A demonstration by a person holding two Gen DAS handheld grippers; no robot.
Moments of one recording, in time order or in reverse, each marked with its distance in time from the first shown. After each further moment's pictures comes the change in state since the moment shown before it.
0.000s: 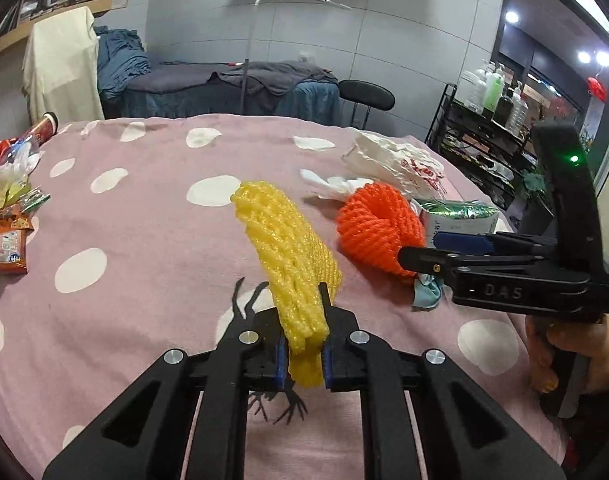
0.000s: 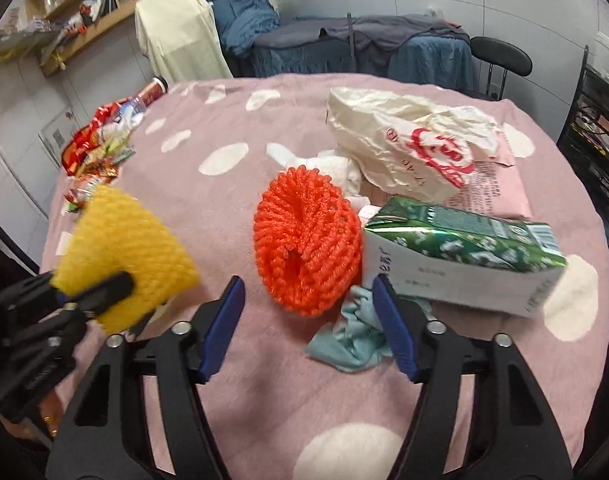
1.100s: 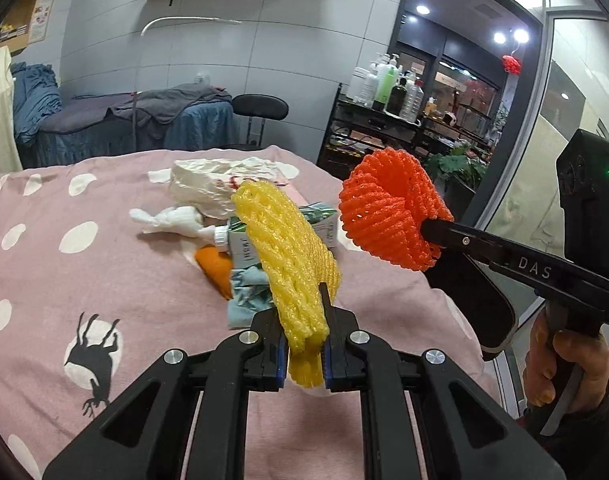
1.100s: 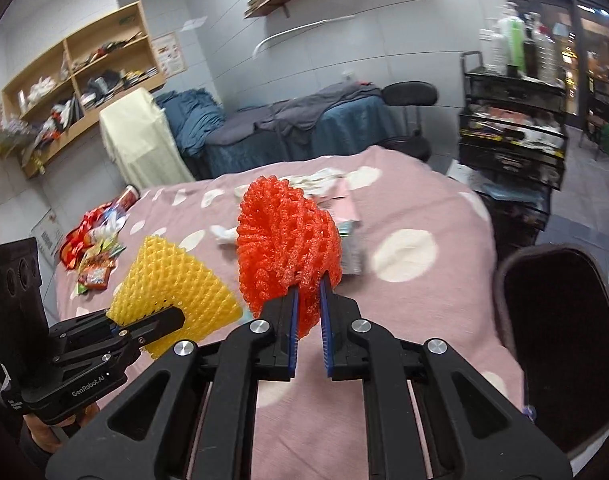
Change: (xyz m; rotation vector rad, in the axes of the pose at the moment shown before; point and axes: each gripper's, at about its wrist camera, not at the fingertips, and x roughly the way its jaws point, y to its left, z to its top) left arm -0.013 -0.127 0.001 0.184 -0.043 -0.297; right arm -0.170 -0.088 -0.088 0.255 -0.347 -0.088
